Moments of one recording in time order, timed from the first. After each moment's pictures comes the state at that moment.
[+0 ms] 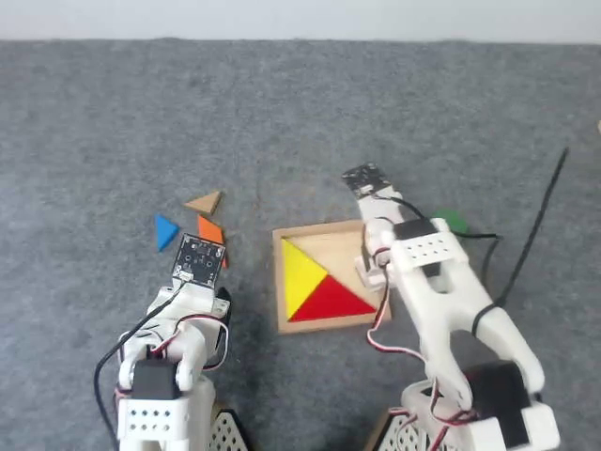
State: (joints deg) left arm -5.3 -102.9 97.0 72.0 -8.5; right arm -19.8 -12.4 46.1 54.0 11.5
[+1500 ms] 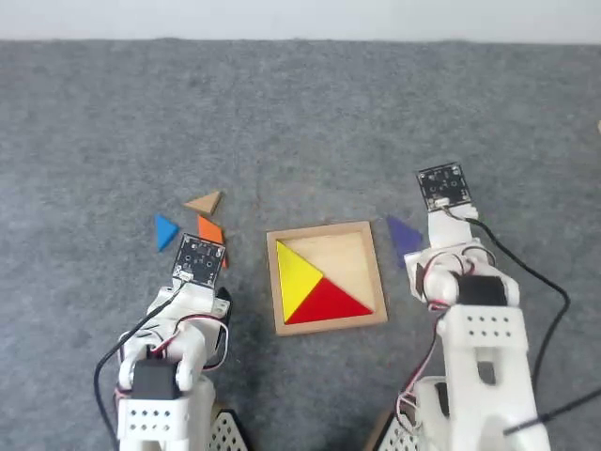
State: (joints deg) left arm -5.3 -102.9 97.0 72.0 -8.5; right arm -2.9 -44.8 62.5 52.0 13.1
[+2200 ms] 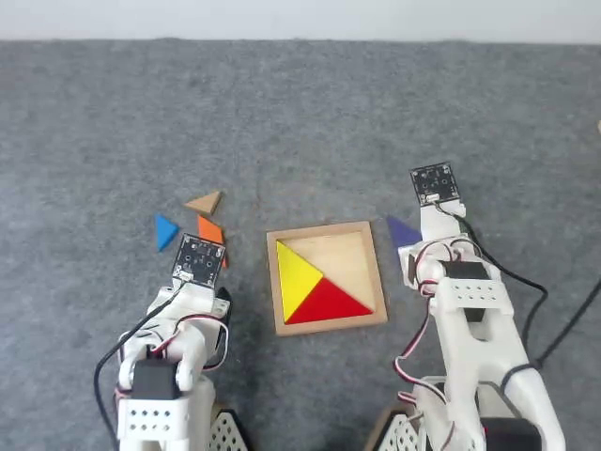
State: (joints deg) left arm -5.3 -102.9 97.0 72.0 -8.5; right arm -3.0 -29.0 64.9 32.9 11.8
